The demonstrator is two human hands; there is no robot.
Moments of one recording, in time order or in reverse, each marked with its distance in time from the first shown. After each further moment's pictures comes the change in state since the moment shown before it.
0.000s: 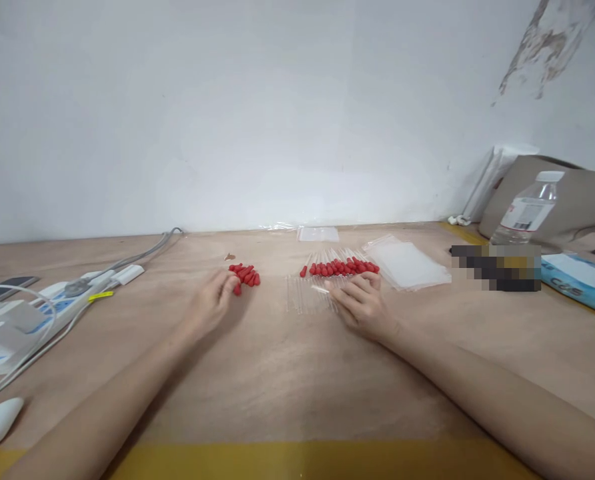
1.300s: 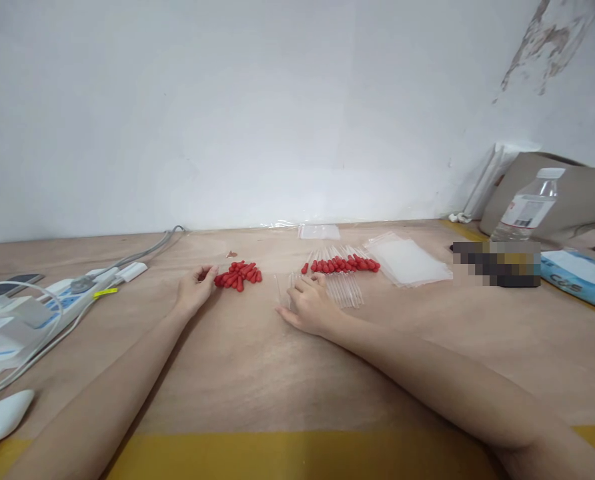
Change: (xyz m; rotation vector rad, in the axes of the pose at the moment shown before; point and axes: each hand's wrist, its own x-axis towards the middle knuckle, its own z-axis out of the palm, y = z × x) left_hand 0.012 -0.093 0.025 -0.254 0.162 -0.564; right_hand 0.046 -0.054 0.054 0.051 -0.355 0.185
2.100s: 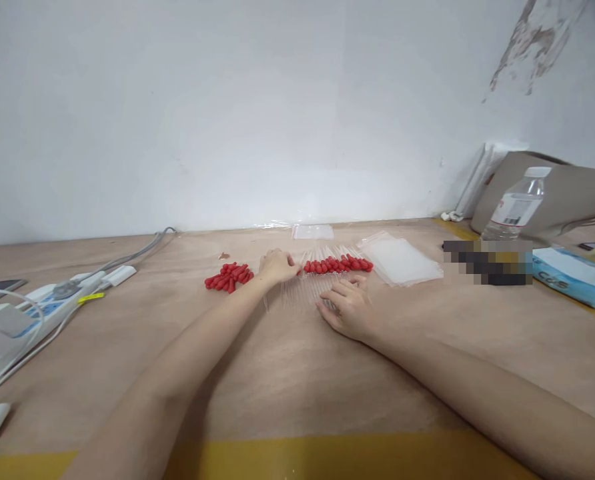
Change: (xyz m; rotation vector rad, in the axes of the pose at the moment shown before) left_hand -0.017 0.149 0.121 0.508 -0.397 0.322; right_hand -0.055 0.054 -0.019 0.006 0.218 0.027
